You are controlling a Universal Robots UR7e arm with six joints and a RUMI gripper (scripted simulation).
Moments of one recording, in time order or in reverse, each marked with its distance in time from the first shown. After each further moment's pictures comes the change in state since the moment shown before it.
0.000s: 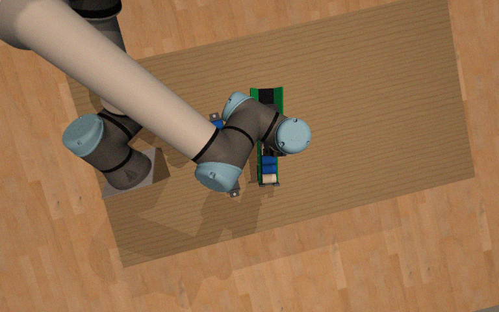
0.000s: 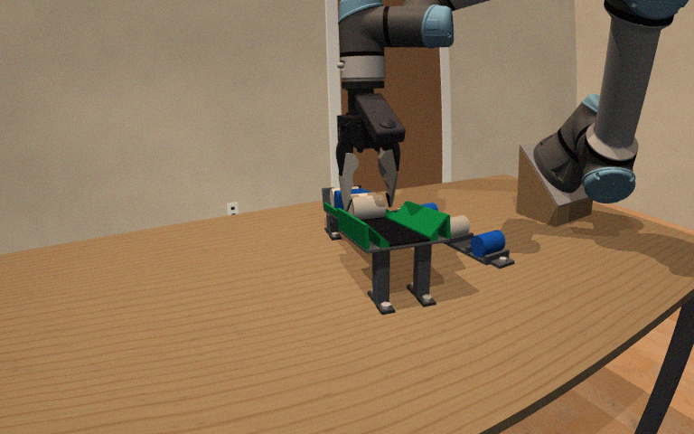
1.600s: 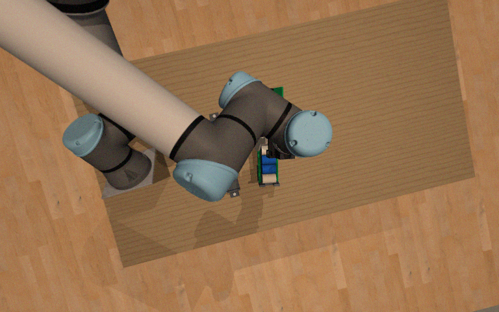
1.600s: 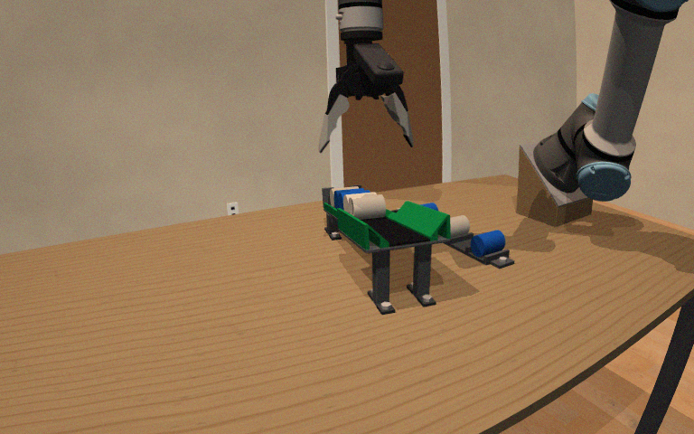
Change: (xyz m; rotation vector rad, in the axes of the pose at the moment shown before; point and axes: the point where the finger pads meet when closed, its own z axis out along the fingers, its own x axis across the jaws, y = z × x) arm -0.001 0.001 -0.089 0.002 -0.001 0.002
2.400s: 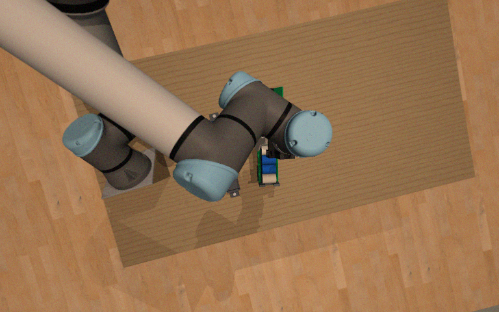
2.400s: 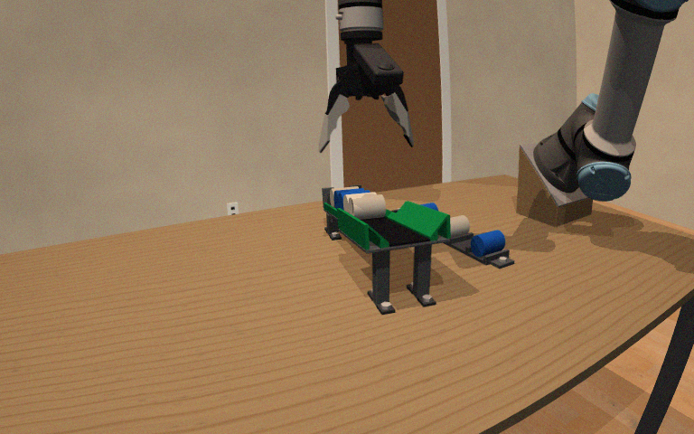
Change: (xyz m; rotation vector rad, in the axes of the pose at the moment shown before) arm 0.000 0.000 0.000 0.000 -0.001 0.001
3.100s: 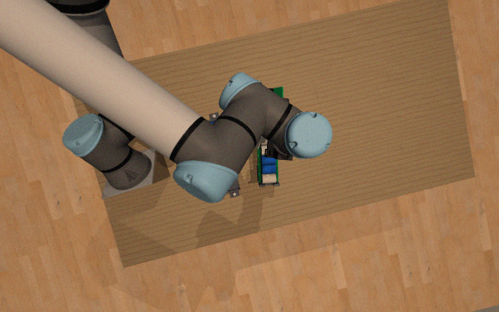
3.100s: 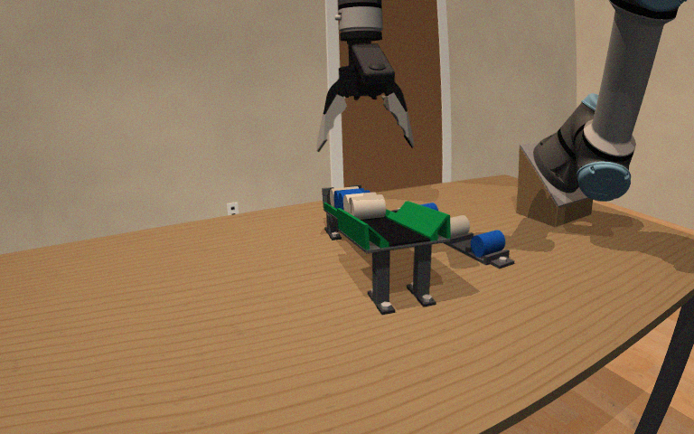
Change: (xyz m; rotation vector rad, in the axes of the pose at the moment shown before) arm 0.002 0.002 0.000 0.001 0.000 0.125
